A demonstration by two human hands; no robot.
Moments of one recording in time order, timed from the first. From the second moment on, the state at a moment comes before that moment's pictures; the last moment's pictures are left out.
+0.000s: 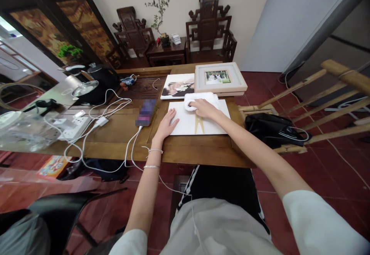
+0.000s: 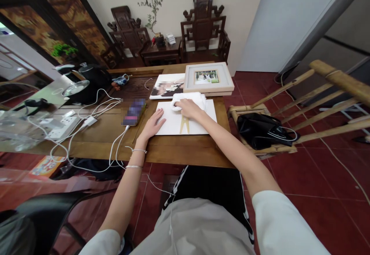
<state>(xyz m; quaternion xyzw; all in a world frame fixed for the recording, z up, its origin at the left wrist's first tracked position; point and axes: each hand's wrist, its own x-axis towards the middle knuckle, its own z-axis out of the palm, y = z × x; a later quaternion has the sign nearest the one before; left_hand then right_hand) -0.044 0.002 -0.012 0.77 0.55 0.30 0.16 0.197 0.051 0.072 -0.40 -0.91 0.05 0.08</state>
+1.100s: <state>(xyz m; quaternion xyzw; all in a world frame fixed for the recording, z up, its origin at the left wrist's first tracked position) -0.045 0.007 -0.020 0.77 0.55 0.29 0.15 0.173 0.018 0.046 -0.41 -0.91 0.02 0.06</state>
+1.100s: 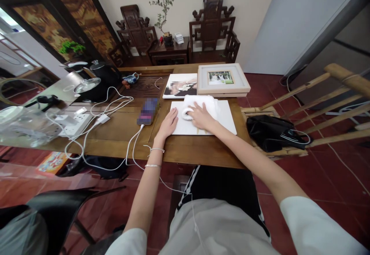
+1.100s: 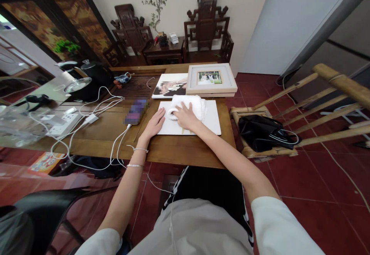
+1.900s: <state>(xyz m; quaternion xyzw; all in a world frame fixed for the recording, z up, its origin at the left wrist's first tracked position) -0.045 0.007 -0.023 0.77 0.54 0.31 0.15 0.192 -0.091 0.038 -0.30 -0.95 0.02 0.07</state>
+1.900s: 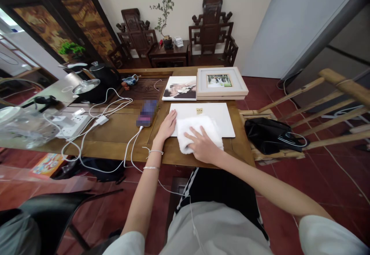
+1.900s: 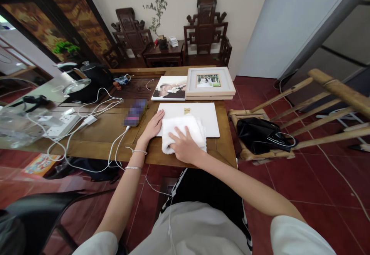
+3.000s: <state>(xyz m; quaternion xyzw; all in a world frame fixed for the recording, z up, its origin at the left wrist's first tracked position) -0.031 -0.006 -0.006 0.69 0.57 0.40 0.20 0.189 -0.011 0.069 -0.35 -0.94 0.06 0.04</state>
